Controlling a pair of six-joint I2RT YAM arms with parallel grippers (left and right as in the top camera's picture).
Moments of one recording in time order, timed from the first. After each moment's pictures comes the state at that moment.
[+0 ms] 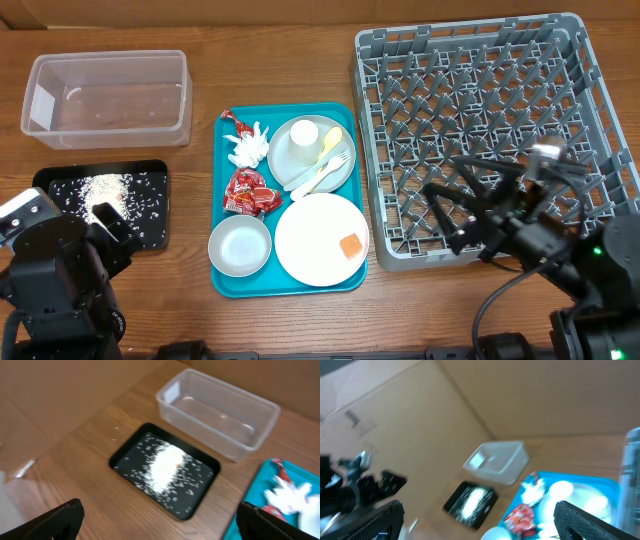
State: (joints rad) left arm 0.10 0.77 1.32 -1.24 -0.51 -0.37; right arm 0.14 0.67 0.96 -0.37 -0.74 0.54
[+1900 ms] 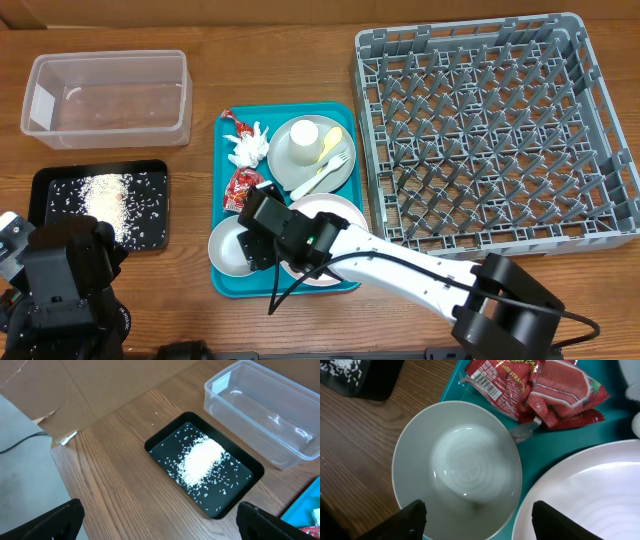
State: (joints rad) left arm 0.10 0.79 1.32 -1.39 -0.67 -0.55; right arm 1.06 1.83 1.26 -0.46 -0.02 0.59
